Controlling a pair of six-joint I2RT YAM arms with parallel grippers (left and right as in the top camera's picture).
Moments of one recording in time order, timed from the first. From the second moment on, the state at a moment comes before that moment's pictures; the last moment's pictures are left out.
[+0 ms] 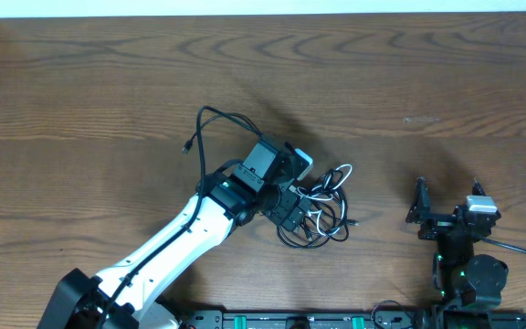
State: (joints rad) left arm -0.67 1.44 0.90 -0.53 0.20 0.01; right arm -0.07 0.01 0.01 -0.07 -0.02 0.07
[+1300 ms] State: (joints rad) left arm -0.69 1.65 0.91 -0.22 0.17 0.37; right arm -0.07 0.01 0.01 -0.07 -0.02 0.07
